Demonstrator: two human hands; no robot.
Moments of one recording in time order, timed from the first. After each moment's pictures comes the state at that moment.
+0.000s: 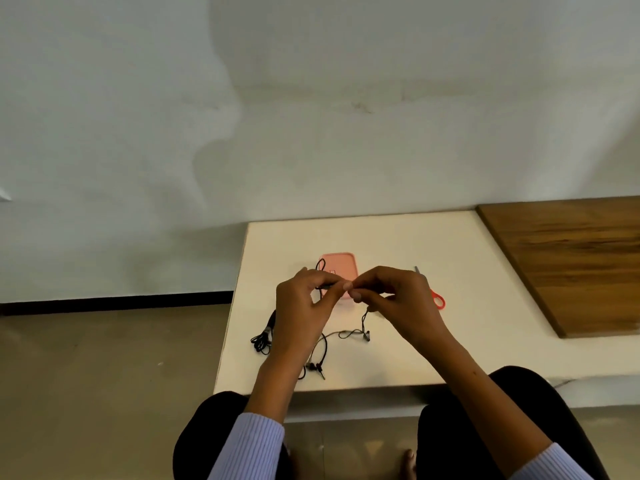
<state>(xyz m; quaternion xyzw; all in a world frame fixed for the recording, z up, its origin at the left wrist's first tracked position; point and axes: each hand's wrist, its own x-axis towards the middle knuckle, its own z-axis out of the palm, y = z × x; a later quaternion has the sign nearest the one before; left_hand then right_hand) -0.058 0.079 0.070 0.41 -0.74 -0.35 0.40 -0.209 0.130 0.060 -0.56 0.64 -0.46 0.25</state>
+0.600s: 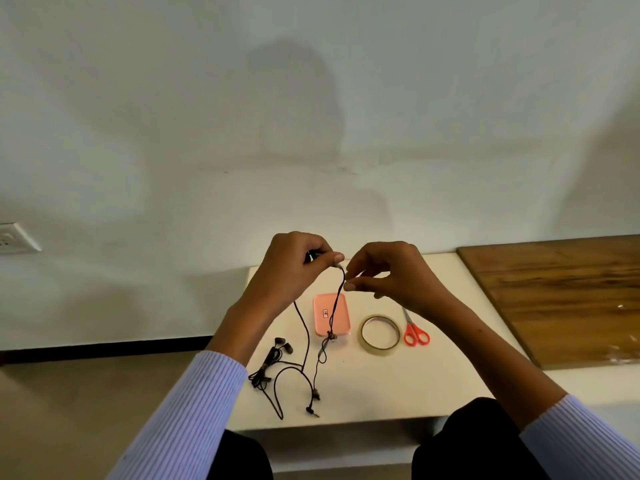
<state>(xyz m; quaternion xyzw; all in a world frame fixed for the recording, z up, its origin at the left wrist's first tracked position) -0.065 0.054 0.191 0.34 -0.85 -0.23 0.32 -0.237 0.126 0.167 -0.65 0.60 -0.41 0.22</state>
